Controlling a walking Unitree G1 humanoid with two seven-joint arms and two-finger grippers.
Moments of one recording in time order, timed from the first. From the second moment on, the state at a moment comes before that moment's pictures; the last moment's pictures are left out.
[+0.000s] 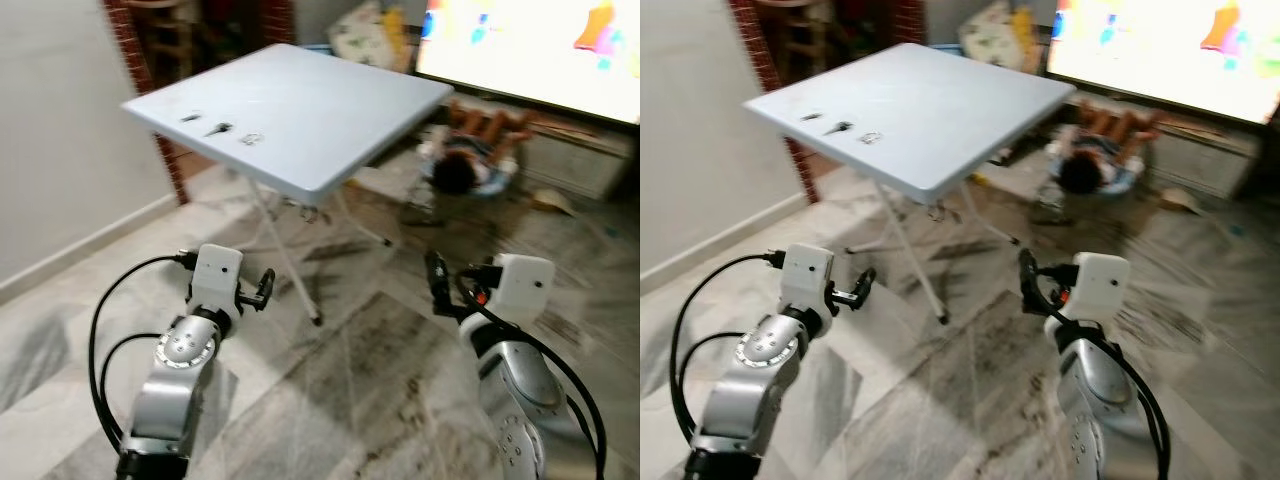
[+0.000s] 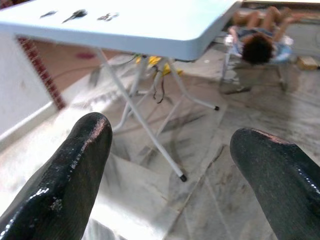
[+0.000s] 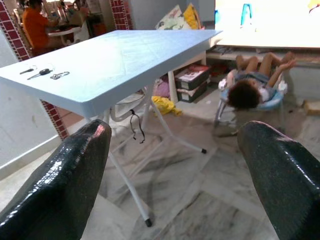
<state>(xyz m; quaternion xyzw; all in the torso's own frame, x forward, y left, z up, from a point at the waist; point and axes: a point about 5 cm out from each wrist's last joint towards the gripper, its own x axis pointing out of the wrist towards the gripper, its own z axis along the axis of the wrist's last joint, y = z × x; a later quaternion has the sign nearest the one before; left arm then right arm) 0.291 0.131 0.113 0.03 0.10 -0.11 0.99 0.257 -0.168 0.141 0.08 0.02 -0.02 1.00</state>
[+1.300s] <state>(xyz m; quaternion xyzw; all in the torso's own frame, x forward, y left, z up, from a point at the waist) 0.303 0.133 0.124 0.02 0.10 -0.10 0.99 0.261 -0.156 0.148 0.11 0.02 0.01 0.99</state>
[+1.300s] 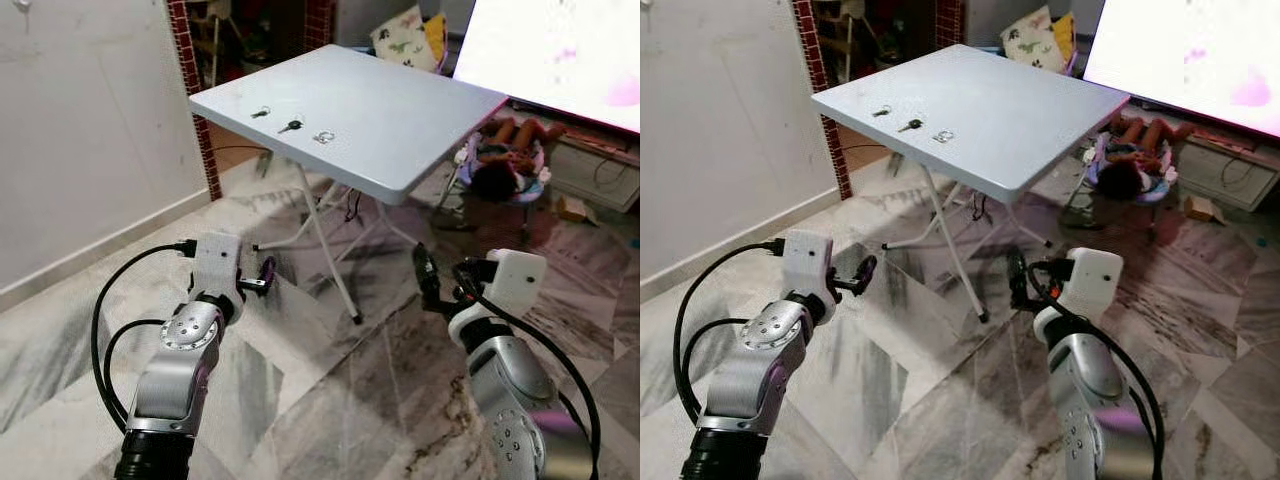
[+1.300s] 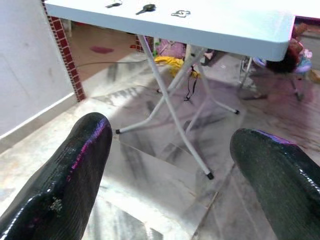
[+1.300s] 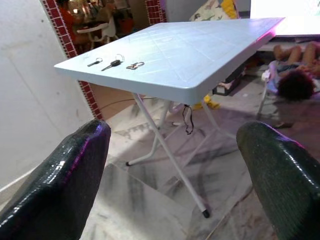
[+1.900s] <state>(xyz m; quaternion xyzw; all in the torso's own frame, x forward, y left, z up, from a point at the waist) 0.304 0.133 0.144 0.01 0.01 -0.09 1.00 0.262 -0.153 0.160 0.05 -0.04 0.02 1.00</state>
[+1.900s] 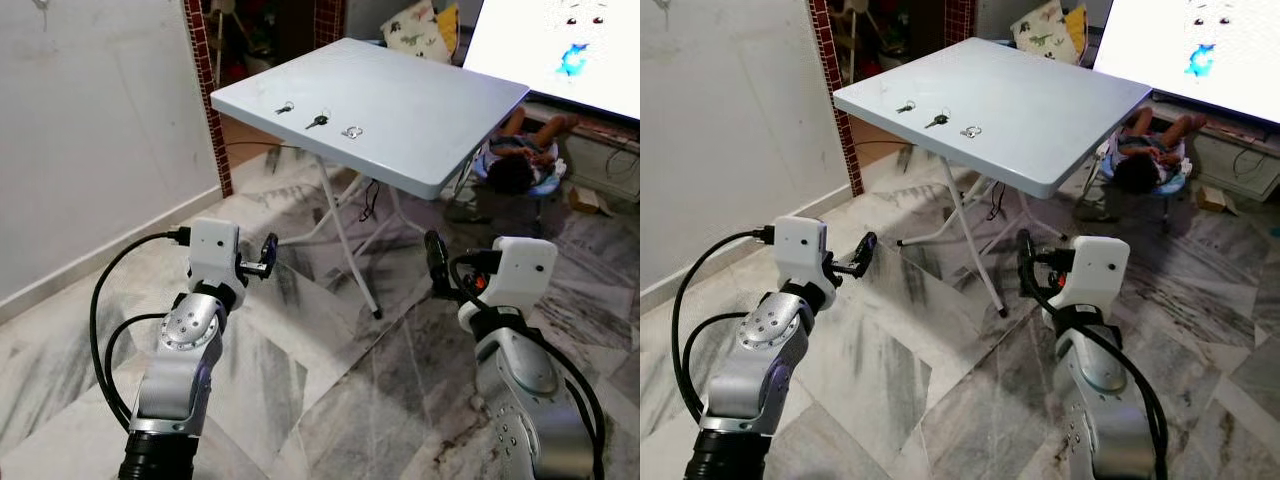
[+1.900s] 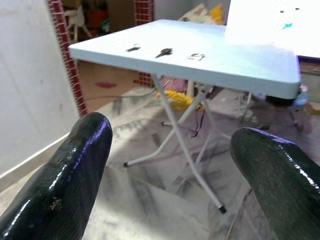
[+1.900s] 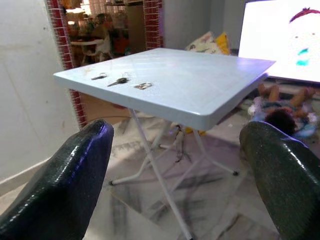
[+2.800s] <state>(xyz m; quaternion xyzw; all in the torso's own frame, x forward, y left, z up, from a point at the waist) 0.301 0.127 0.144 -0.04 0.01 -0.11 0.99 0.260 -0.150 0.162 0.02 -0.06 0.05 1.00</state>
